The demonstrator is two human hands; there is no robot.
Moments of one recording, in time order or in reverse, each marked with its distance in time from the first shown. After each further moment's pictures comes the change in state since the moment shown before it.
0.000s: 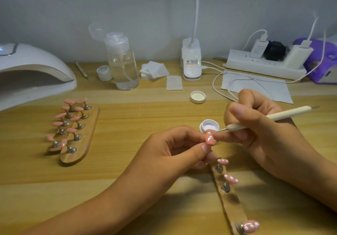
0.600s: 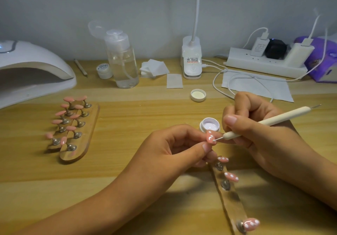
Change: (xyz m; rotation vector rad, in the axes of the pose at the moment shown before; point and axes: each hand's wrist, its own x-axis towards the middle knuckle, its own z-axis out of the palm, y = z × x) left_hand -0.001 -0.001 0.000 0.004 0.001 0.006; right_hand -0.003 0.001 0.000 -0.094 -0.042 -0.018
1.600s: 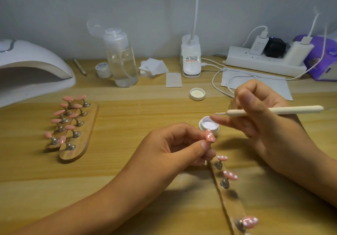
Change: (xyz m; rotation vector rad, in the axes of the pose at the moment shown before) left_hand 0.000 0.000 0.000 -0.001 0.005 0.001; right_hand 0.003 0.001 -0.004 -0.018 0.113 -0.063
